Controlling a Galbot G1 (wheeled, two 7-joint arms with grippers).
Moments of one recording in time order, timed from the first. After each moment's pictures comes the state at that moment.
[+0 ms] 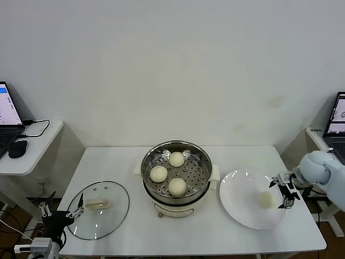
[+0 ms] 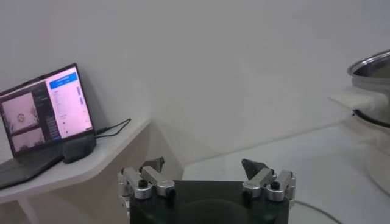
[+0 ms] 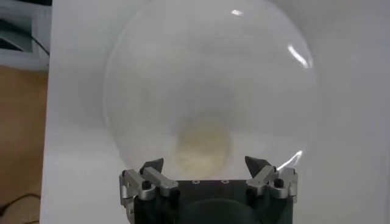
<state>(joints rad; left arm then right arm) 1.72 -1.18 -0.80 -2.07 -0.15 0.08 -0.10 -0.25 0.44 -0.59 1.39 -0.22 -0.11 -1.09</state>
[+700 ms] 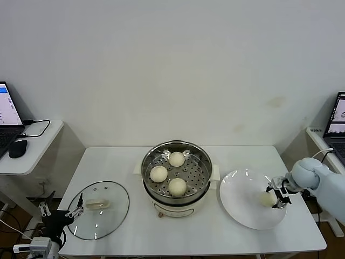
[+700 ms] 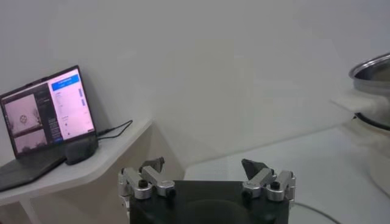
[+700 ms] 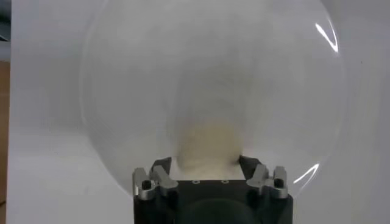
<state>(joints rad) 1.72 -1.18 -0.80 -2.08 -0.15 0.09 -0.10 -0.30 0.50 -0.54 1.33 -0.26 -0.11 -1.06</state>
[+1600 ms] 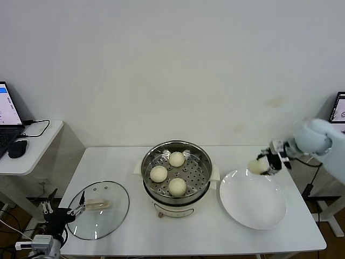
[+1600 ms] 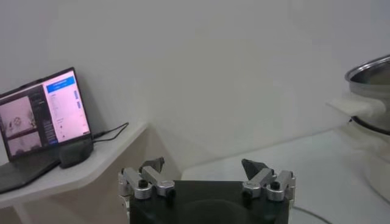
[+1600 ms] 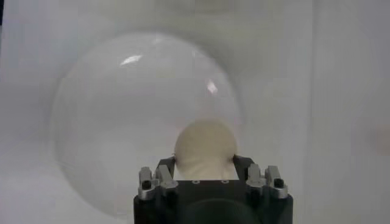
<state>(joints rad) 1.69 -1.17 -0.78 -2.07 -0.16 0.09 -0.10 0.29 0.47 -0.88 1.53 0.06 -0.26 -1.07</state>
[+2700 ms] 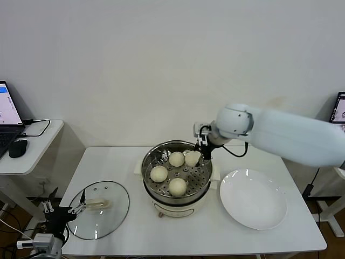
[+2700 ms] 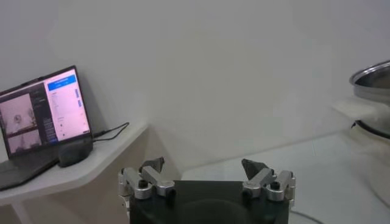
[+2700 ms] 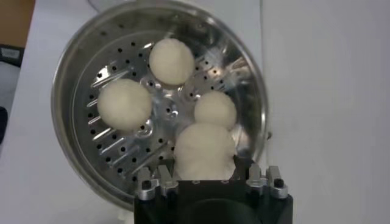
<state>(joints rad) 1.67 -1.18 -0.78 -2.06 -0.16 0.08 -0.10 0.53 0.90 -1.25 1.56 0.50 -0.68 -0.78</state>
